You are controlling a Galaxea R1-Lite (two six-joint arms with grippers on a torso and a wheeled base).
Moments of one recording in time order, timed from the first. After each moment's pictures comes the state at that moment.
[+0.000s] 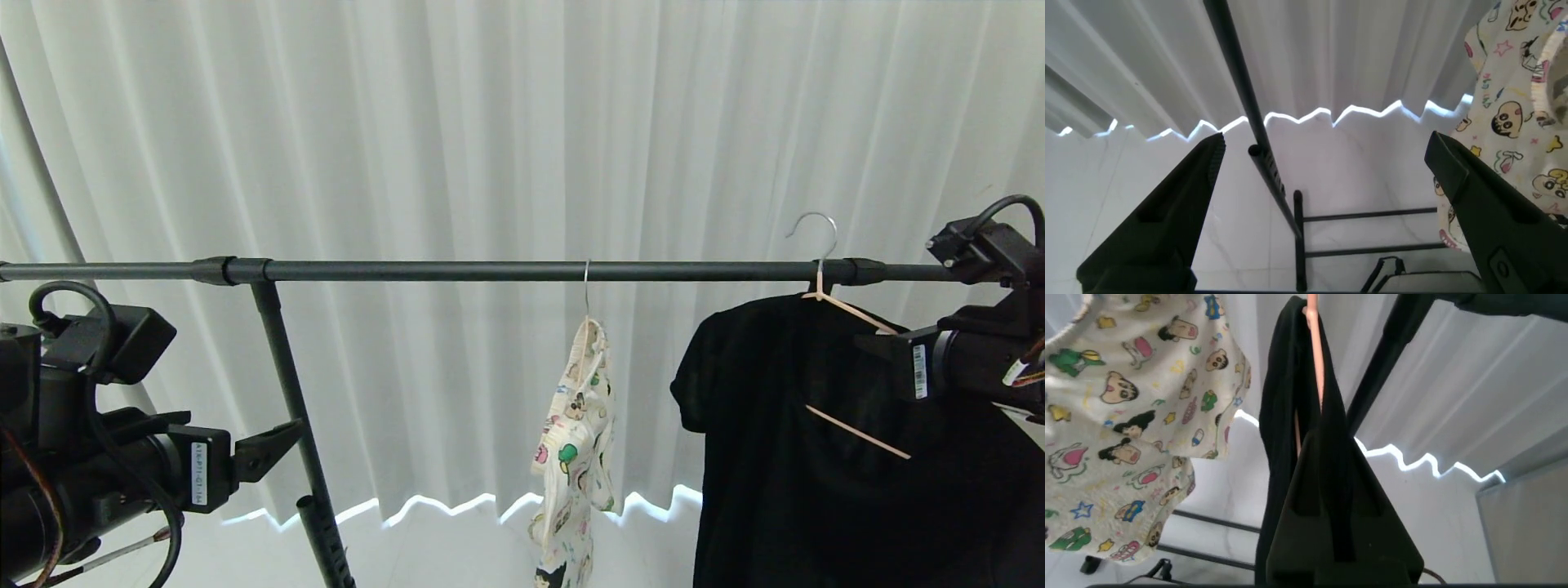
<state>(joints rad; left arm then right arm) -0.22 1.17 -0.55 -0.09 0.14 0.00 0.30 1.36 -0.82 -0.14 -0.03 -0.03</state>
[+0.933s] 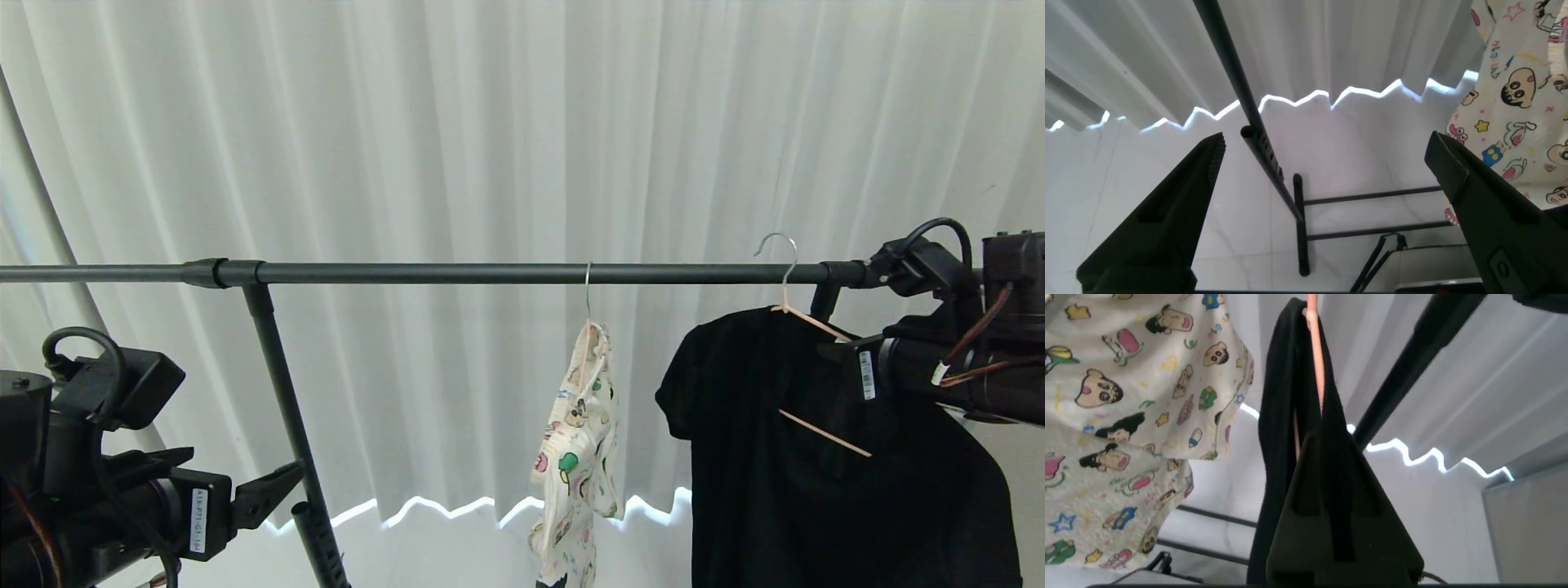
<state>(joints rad) -0.25 1.14 -0.47 -0.09 0.14 0.00 0.31 1.49 -0.81 -0.23 -0.03 -0.02</state>
